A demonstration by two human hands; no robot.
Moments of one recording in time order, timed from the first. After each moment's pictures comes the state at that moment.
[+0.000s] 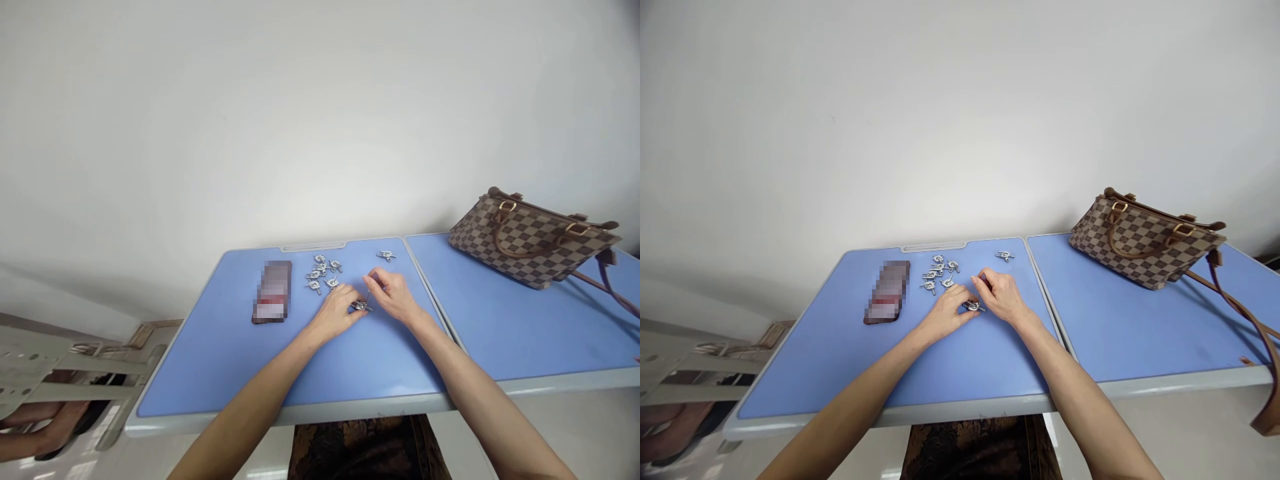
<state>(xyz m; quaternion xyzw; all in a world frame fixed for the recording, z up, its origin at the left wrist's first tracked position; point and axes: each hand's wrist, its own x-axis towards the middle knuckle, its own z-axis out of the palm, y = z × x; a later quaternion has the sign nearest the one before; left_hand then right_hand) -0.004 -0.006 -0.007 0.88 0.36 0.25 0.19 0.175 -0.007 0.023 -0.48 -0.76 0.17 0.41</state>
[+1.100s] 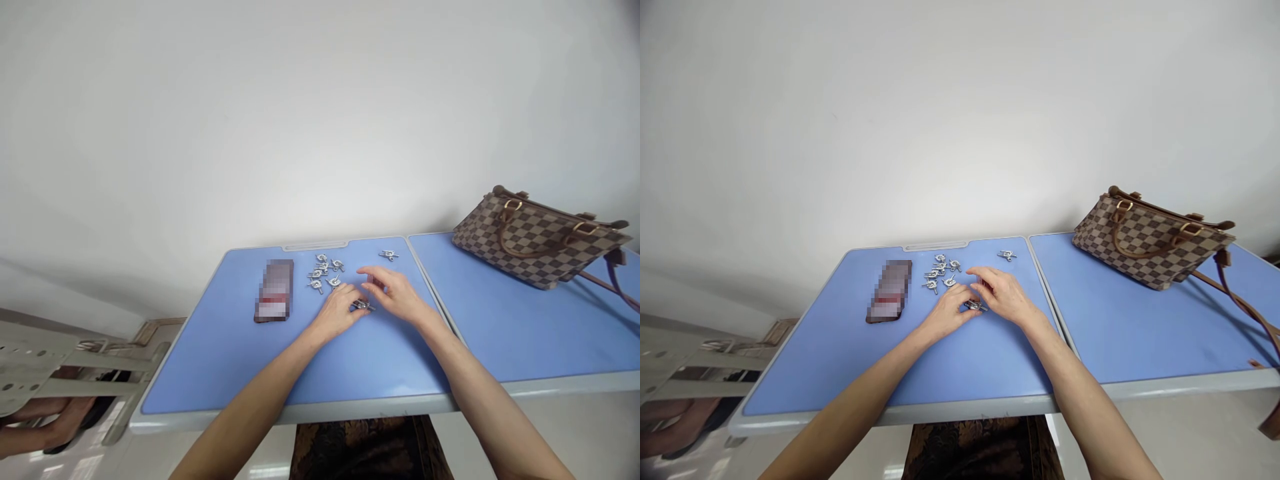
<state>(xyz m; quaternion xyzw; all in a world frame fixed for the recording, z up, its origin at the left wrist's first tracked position) -0.003 -0.006 -0.007 0.86 0.38 0.26 0.21 0.182 -0.010 0.033 -0.42 -0.81 0.20 0.37</state>
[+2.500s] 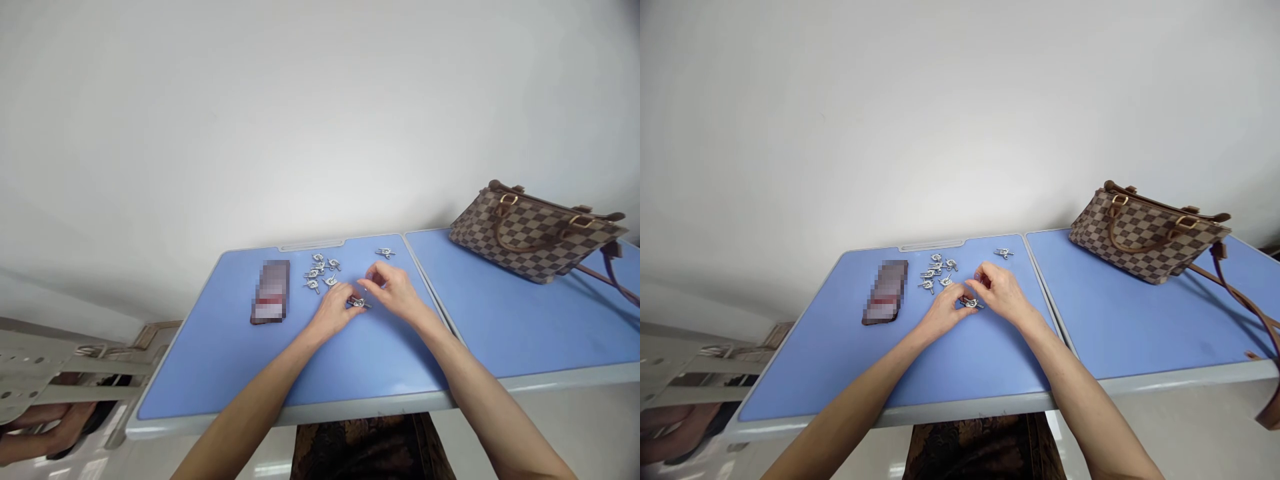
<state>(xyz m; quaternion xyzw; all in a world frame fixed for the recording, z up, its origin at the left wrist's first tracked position) -0.001 -0.006 -0.005 0.83 0.43 0.25 0.25 0.178 -0.010 0.033 -0.47 -0.75 0.18 0.42</state>
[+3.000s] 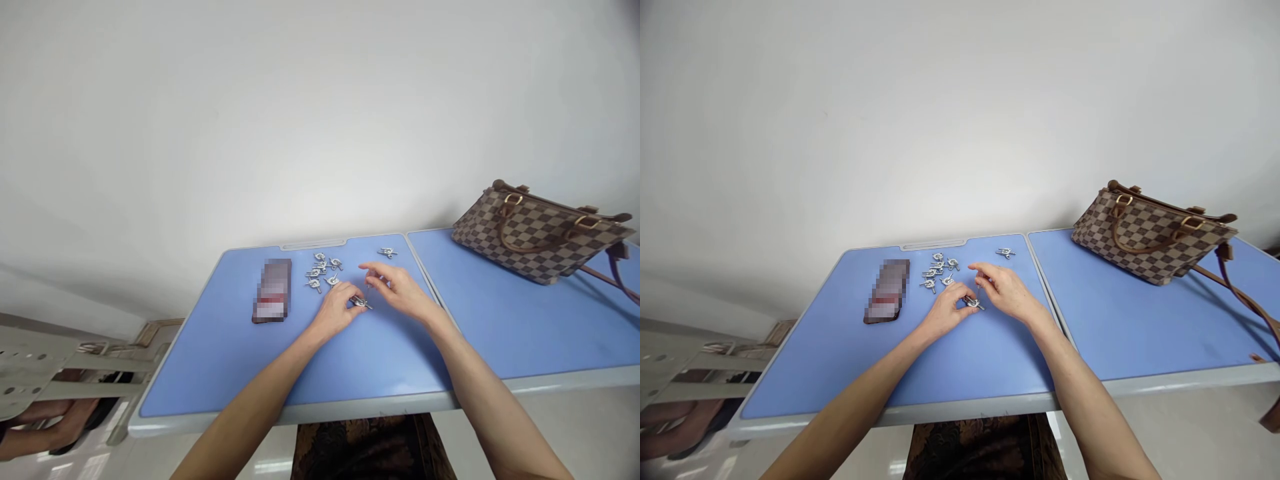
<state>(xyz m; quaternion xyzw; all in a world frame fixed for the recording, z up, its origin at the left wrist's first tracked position) -0.001 -0.007 -0.002 0.82 0.42 0.28 0.26 0.188 -0.010 0.044 -0.43 -0.79 0.25 0.36</state>
